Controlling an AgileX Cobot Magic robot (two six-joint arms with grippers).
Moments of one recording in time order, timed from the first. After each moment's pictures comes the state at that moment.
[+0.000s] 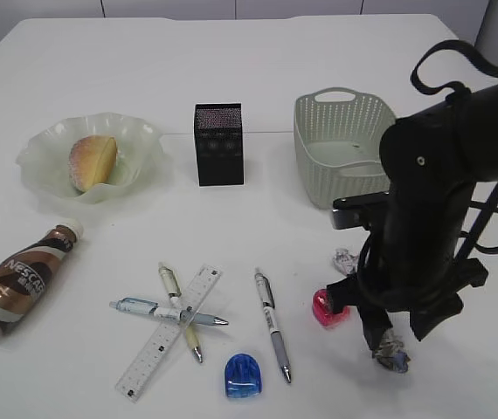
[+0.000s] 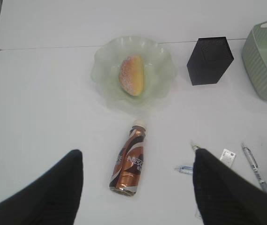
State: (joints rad) left arm -0.19 1.03 -1.52 0.04 1.27 -0.16; right arm 0.47 1.83 -1.08 -0.03 0.94 0.34
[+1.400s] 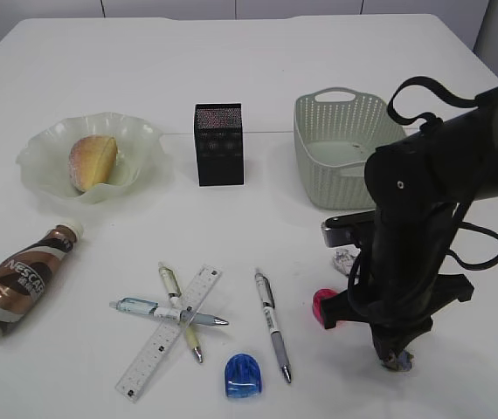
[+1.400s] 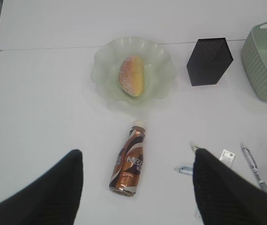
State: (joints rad) left arm -0.19 1.03 -1.52 0.04 1.27 -0.16; right arm 0.47 1.92 -1.08 -0.03 0.88 0.34
